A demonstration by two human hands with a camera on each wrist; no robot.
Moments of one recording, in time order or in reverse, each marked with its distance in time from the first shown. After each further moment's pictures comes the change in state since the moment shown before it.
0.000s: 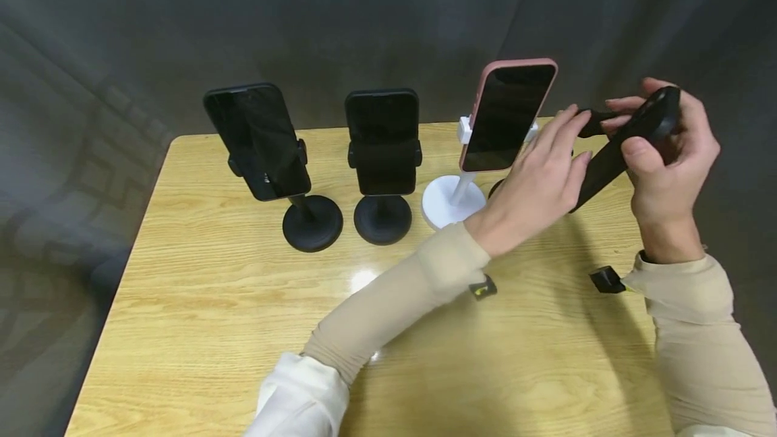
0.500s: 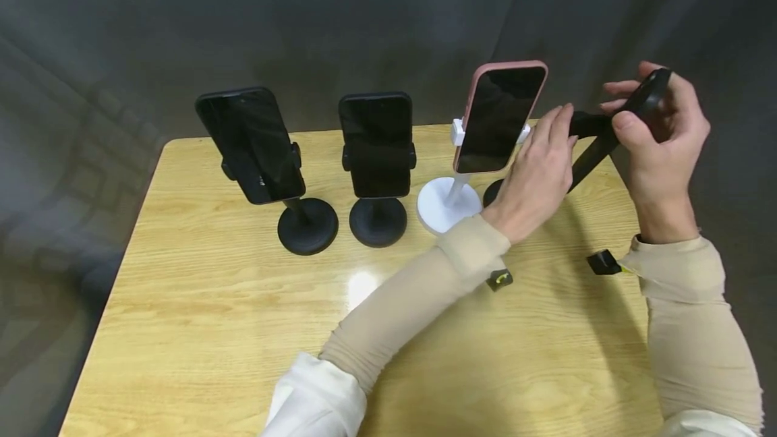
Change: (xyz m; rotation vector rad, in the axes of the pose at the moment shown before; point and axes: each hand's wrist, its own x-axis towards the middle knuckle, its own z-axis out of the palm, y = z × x) left_hand 0.014 -0.008 0.031 0.277 0.087 -0.051; right_hand 0.017 0.014 -0.009 -0.032 0.010 0.054
